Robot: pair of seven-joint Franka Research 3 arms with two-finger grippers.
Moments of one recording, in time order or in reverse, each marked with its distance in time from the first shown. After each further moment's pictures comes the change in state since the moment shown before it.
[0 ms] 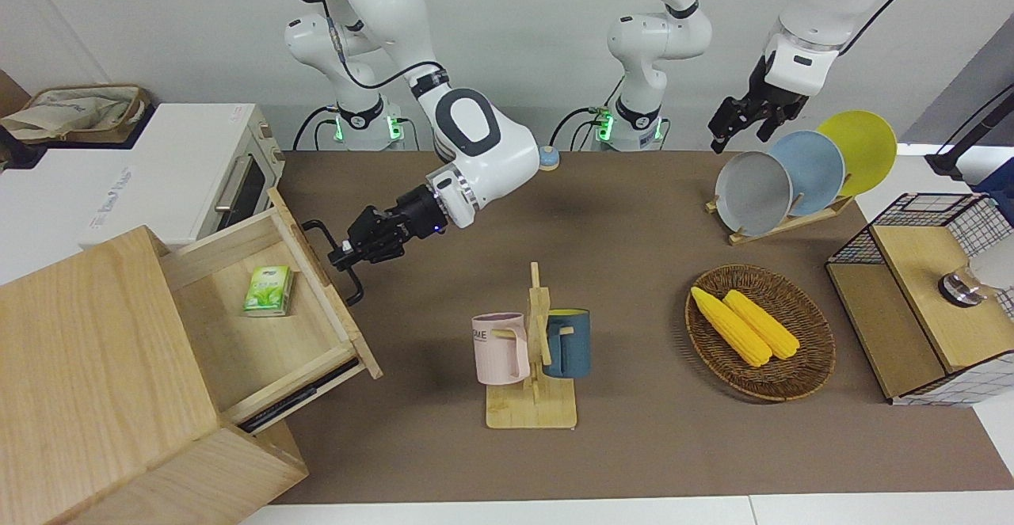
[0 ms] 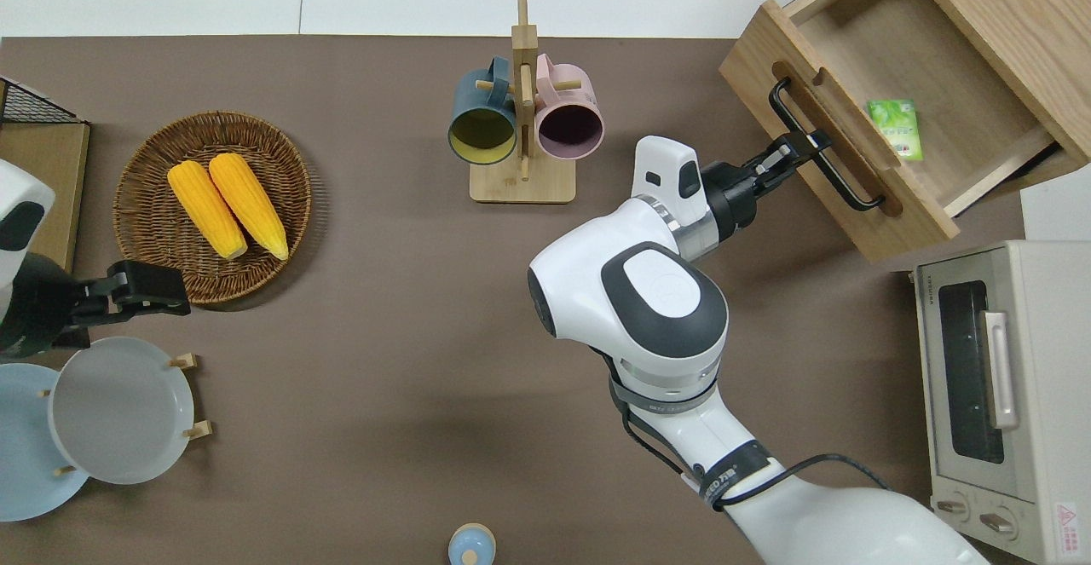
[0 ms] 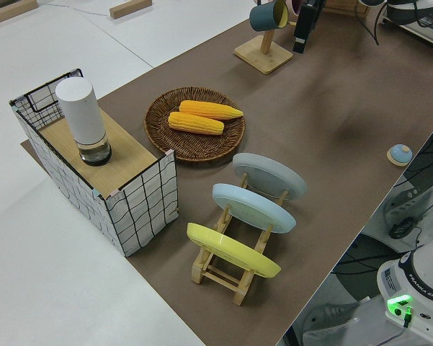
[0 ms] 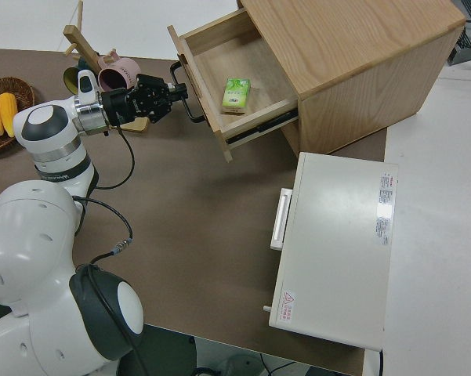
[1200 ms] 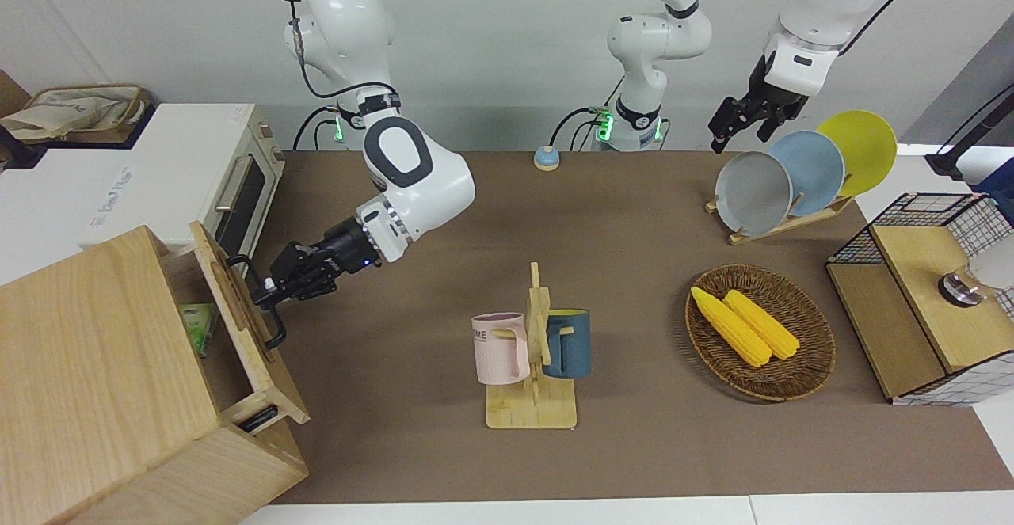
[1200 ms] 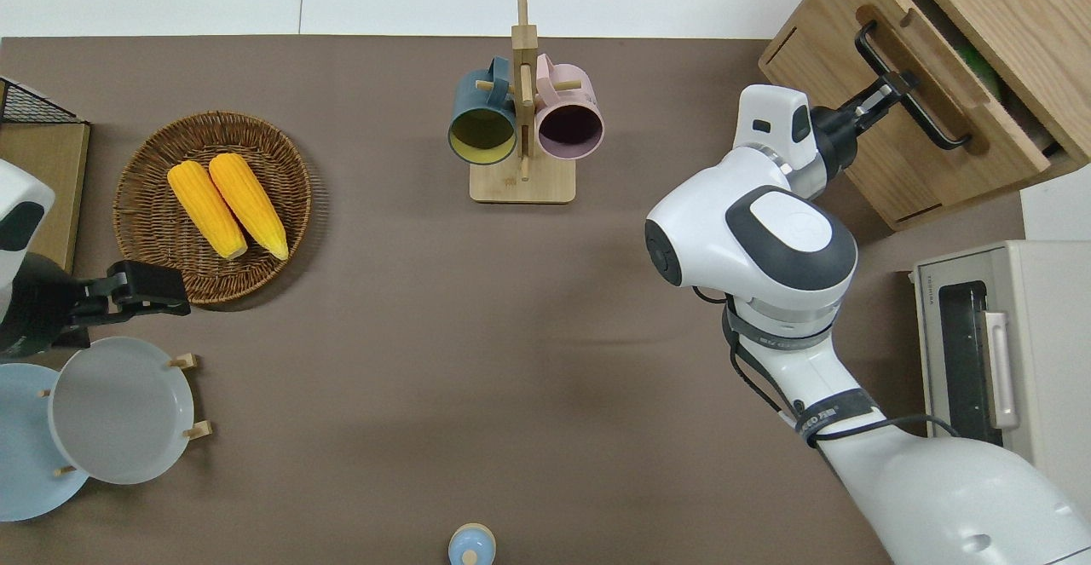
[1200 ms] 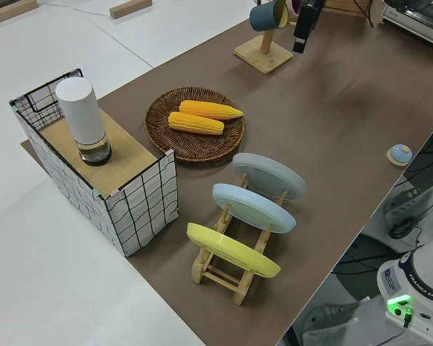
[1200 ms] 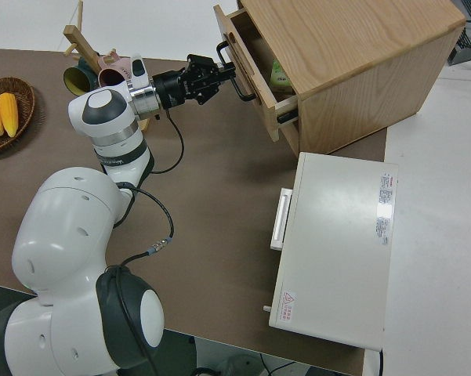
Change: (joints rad) left arm 0.000 0.000 0.000 0.000 0.000 0.000 0.000; right arm -0.065 0.006 -0.164 -0.013 -0.104 0.238 0.023
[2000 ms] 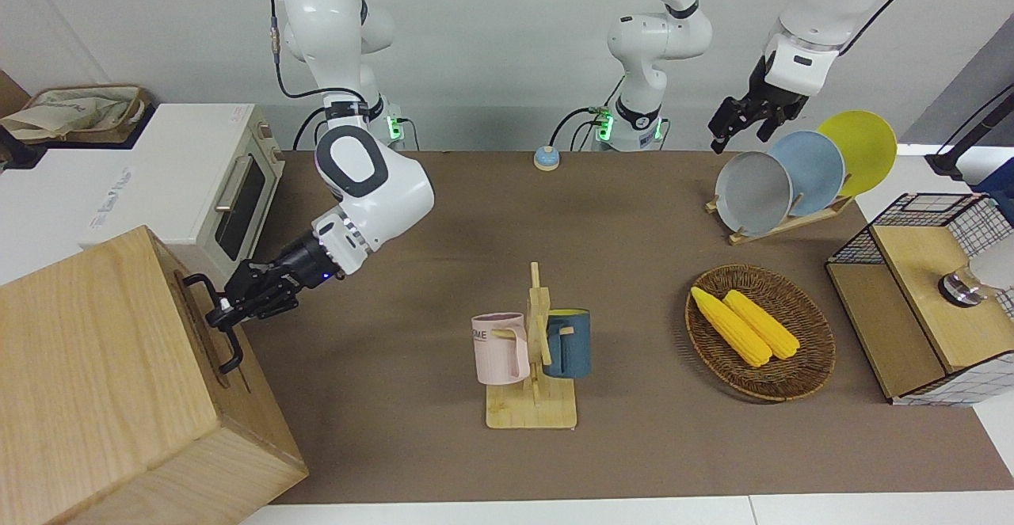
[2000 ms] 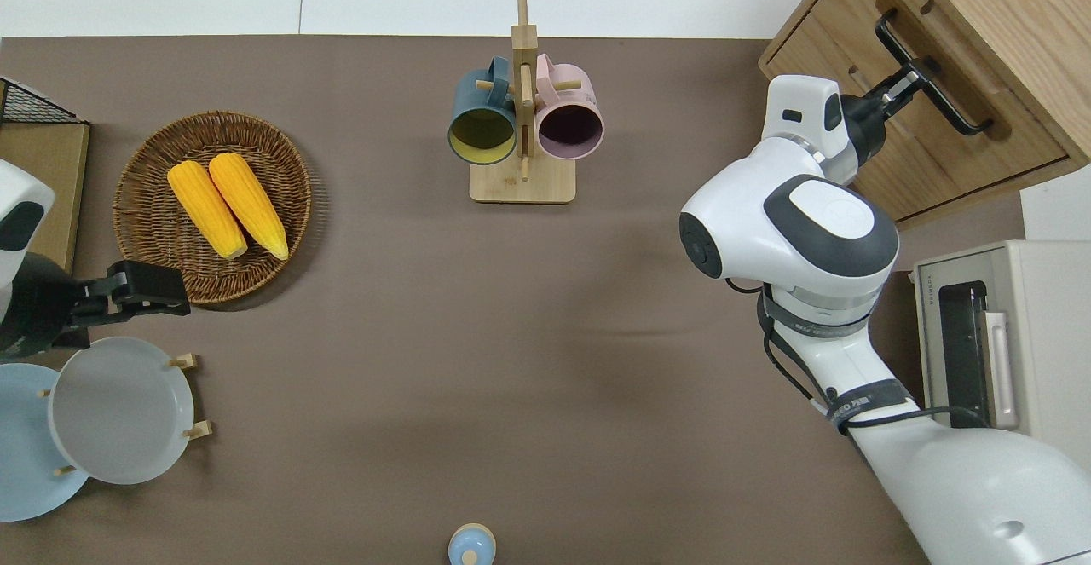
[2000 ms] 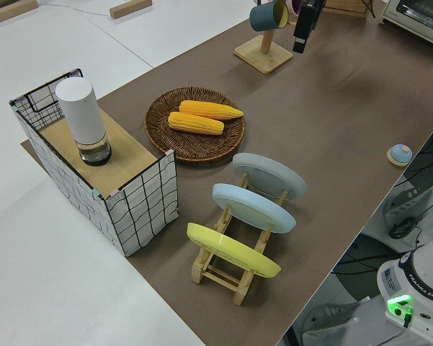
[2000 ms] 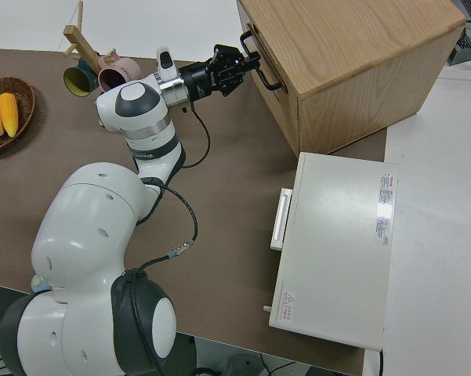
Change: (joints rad) left arm 0.000 0.000 0.000 0.000 0.000 0.000 0.000; right arm -0.044 0.000 -0.099 0.001 -0.063 0.200 0.002
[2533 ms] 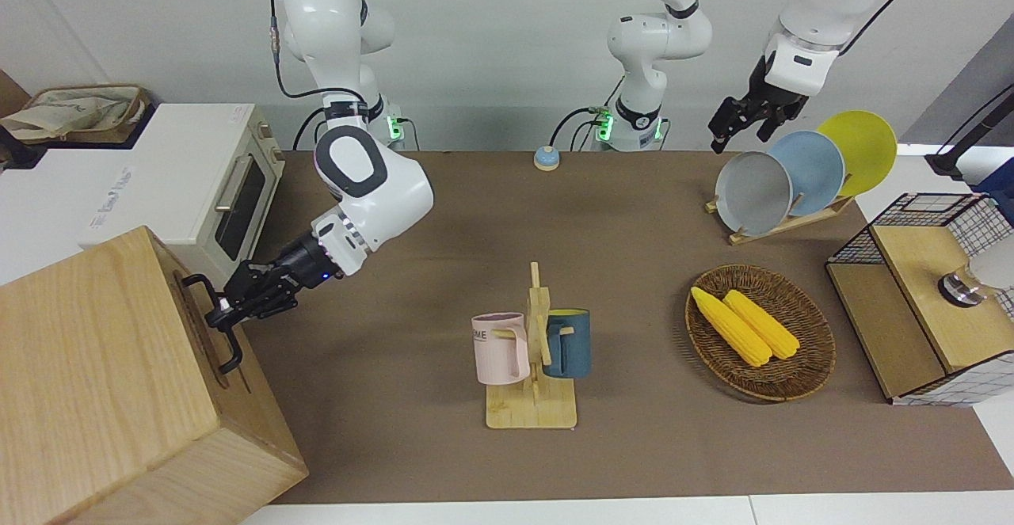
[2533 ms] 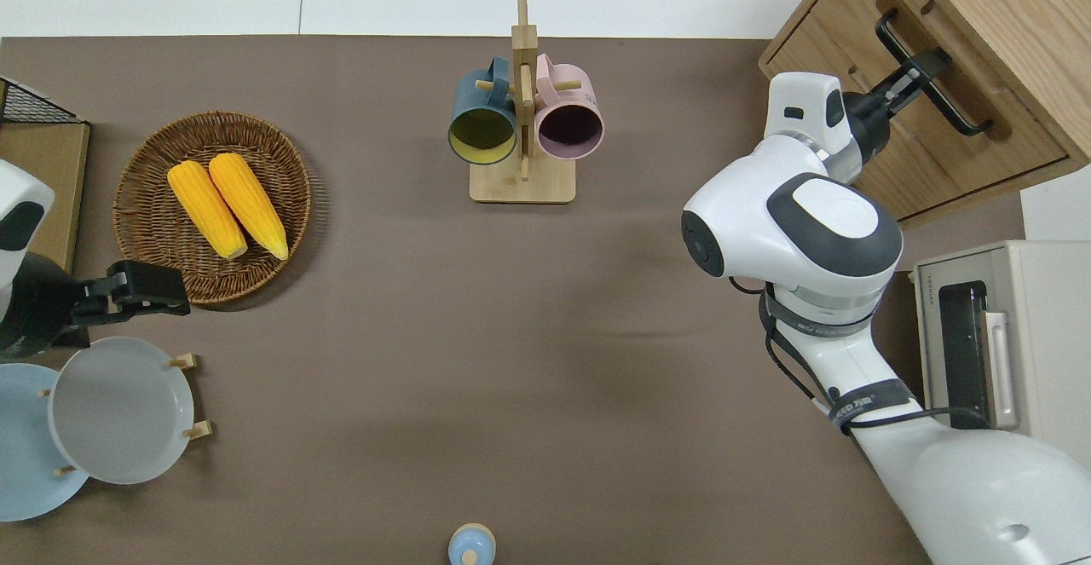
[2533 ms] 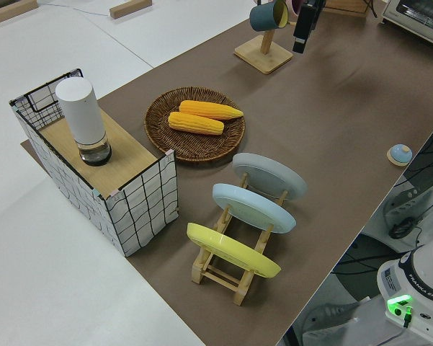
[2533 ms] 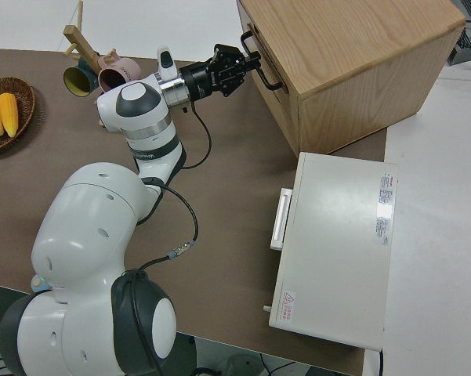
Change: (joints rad) left arm 0.000 0.000 0.000 0.000 0.000 0.000 0.000; right arm -0.001 0.000 -0.004 0.000 0.000 0.007 -0.007
